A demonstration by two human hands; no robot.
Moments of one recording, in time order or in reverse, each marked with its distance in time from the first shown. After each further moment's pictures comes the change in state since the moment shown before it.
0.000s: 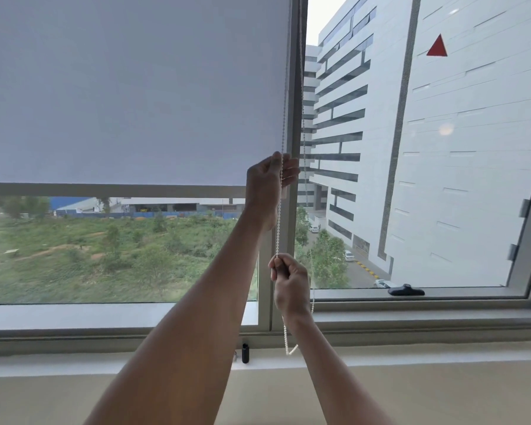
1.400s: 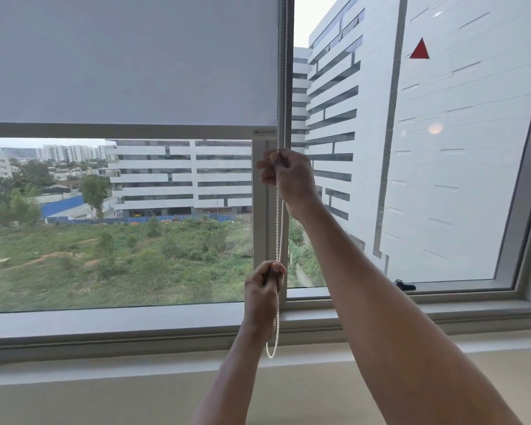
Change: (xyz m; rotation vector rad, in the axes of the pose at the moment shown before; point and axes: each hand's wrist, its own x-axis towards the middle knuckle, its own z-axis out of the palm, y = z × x) left_hand -0.135 -0.140 -0.059 0.019 0.062 -0.137; right_hand 0.103 -0.174 0.005 0.049 -0.137 -0.159
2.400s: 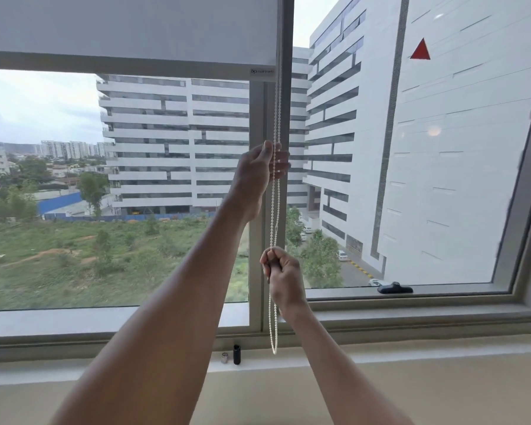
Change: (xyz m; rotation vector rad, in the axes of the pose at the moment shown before) left_hand 0.111 0.186 0.070 0.143 -0.174 0.099; right_hand -0.120 0.142 -0.012 -0.087 0.017 0.152
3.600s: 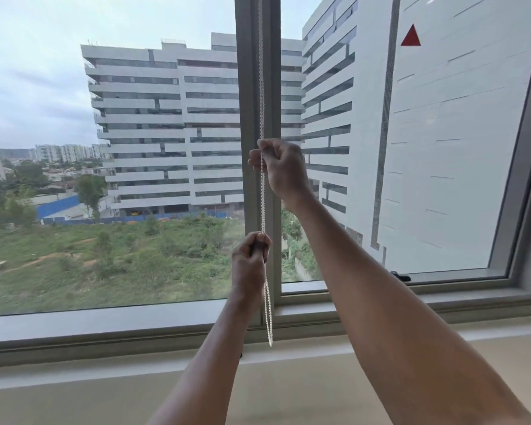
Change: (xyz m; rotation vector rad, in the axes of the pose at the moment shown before) left_hand -0.098 -0.158 -0.022 -0.025 0.180 -0.020; right_hand 0.108 -0.156 -0.010 -0.116 0.052 -0.268
